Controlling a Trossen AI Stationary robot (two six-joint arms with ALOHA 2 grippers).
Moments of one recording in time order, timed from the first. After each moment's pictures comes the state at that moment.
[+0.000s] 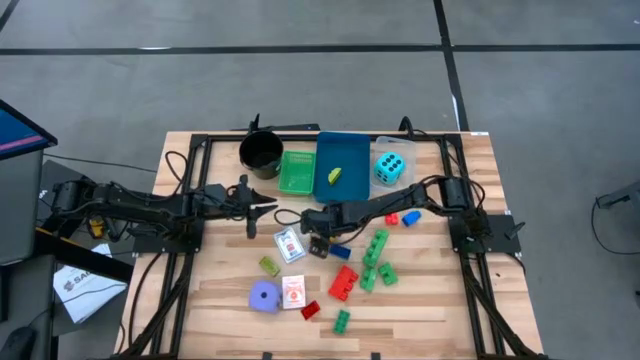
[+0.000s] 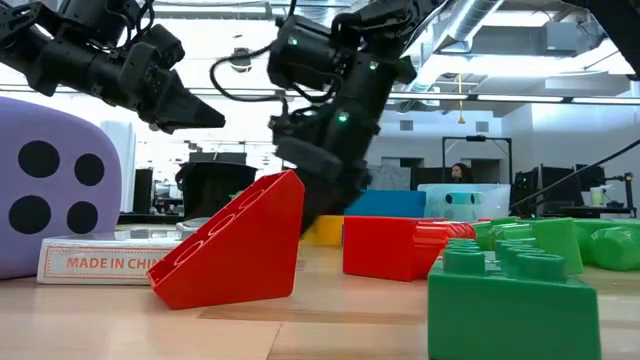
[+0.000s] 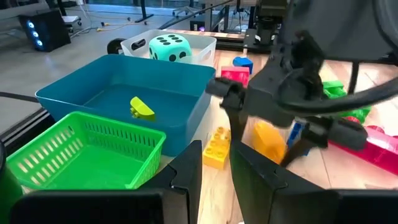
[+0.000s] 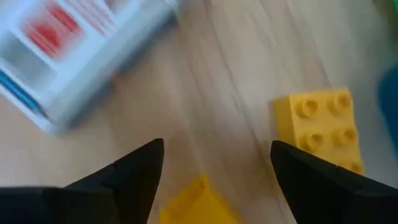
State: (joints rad) left arm 0.08 0.87 0.21 0.41 -0.17 -0.03; right arm 0.06 2.14 1.51 -0.56 0.18 0.34
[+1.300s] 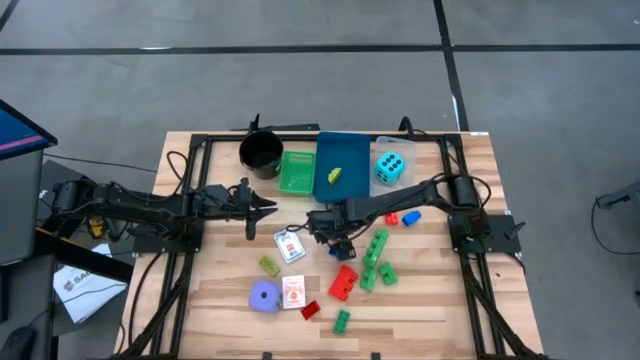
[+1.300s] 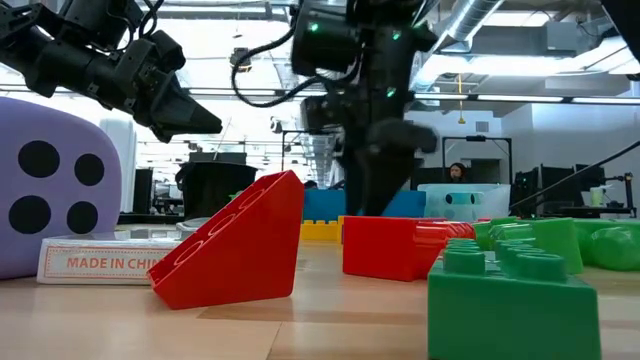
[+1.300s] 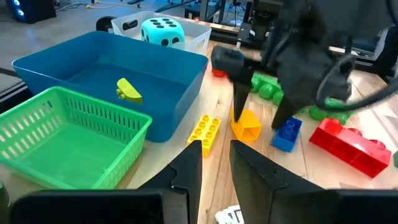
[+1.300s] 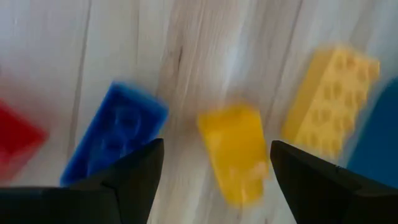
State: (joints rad) left arm 0.08 0.87 0.21 0.38 -0.13 -0.15; right arm 0.06 2.08 1.52 -0.82 0.11 -0.19
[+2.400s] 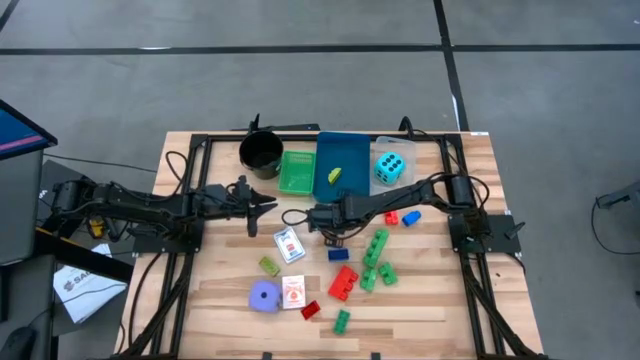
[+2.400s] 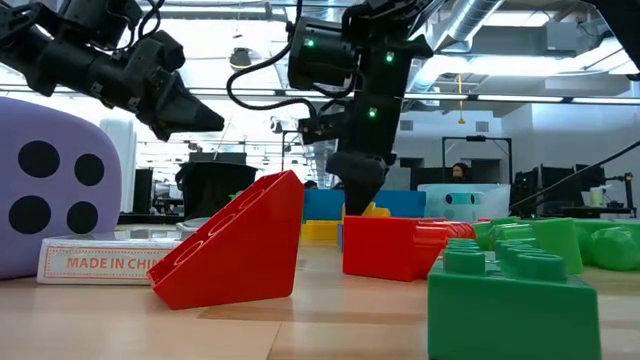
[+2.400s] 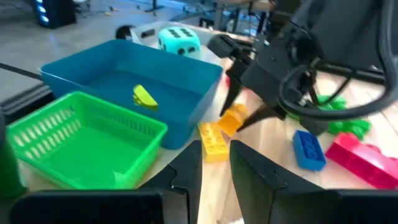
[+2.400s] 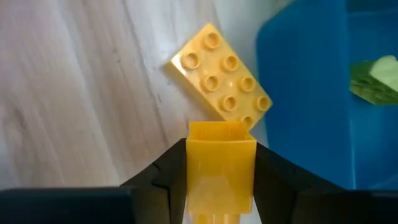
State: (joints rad) left arm 0.08 0.87 0.21 0.40 -0.21 -0.16; right arm 0.05 2.10 1.52 -0.81 0.41 0.23
